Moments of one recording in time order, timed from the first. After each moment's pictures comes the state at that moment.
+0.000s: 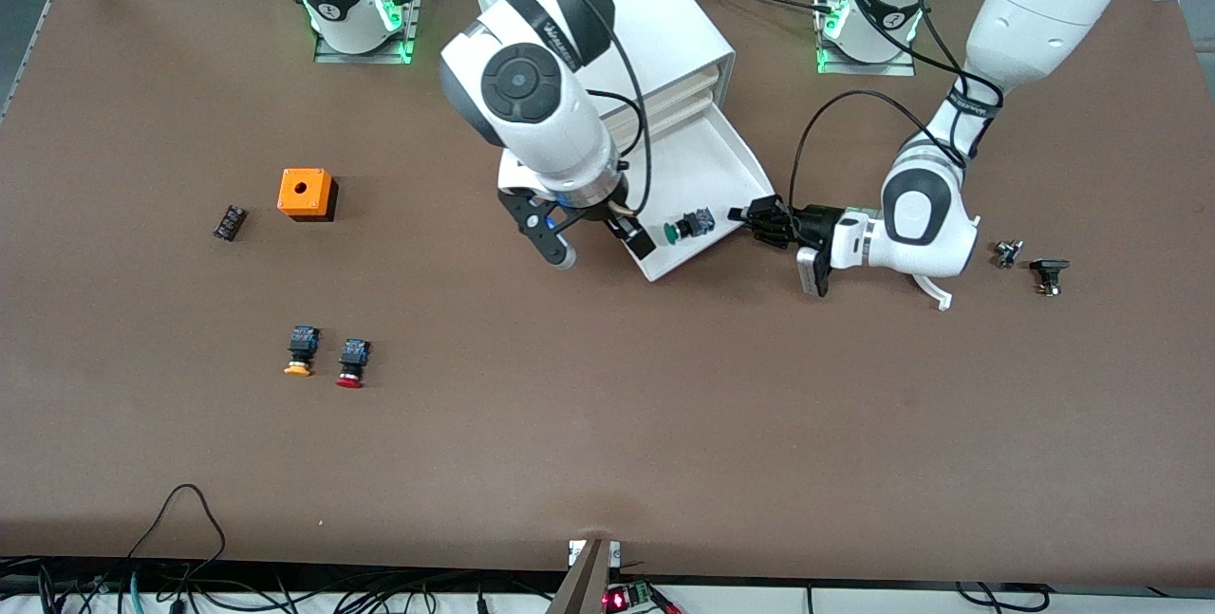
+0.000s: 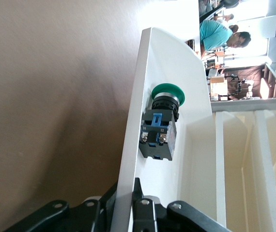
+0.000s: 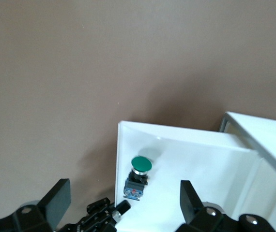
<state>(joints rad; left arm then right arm) 0.09 0.59 -0.25 -2.06 -1.10 1.93 1.06 0.67 0.71 0.12 -1.09 0.13 1.93 1.63</state>
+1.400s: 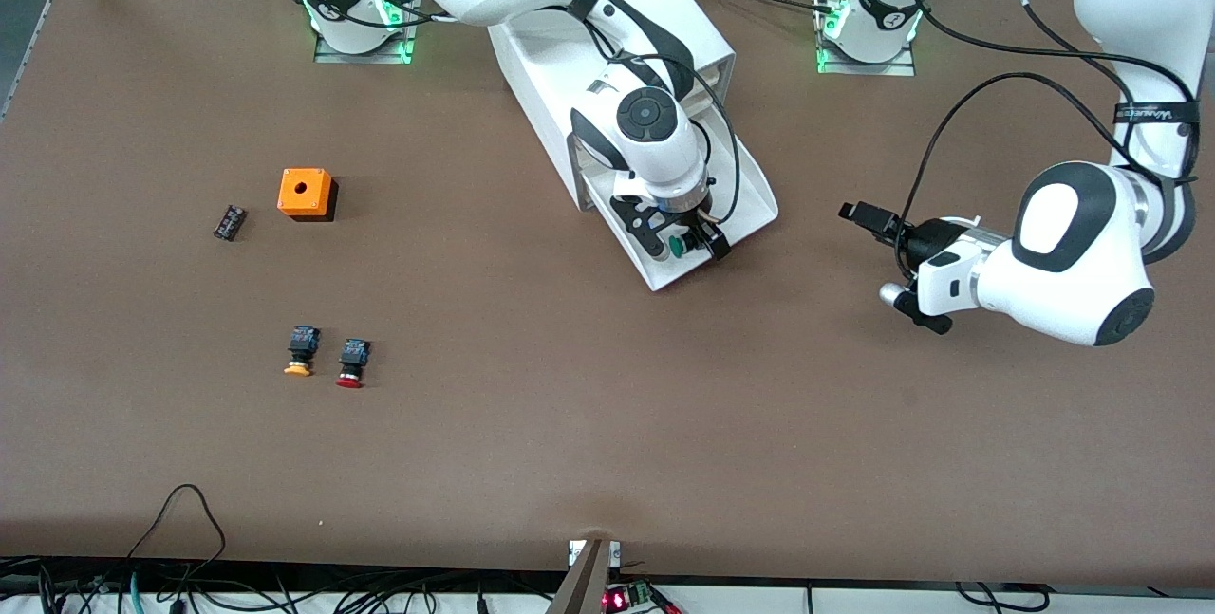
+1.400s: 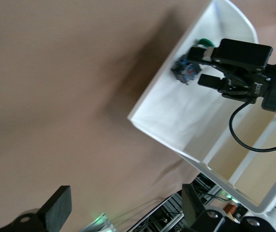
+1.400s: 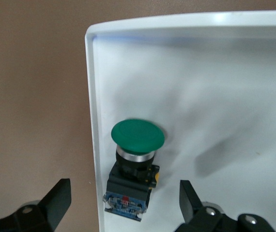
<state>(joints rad) 0.16 0.53 -0.25 -1.51 -0.35 1.41 0.30 0.86 0.97 0.07 -1.09 0.12 2.32 1.80</state>
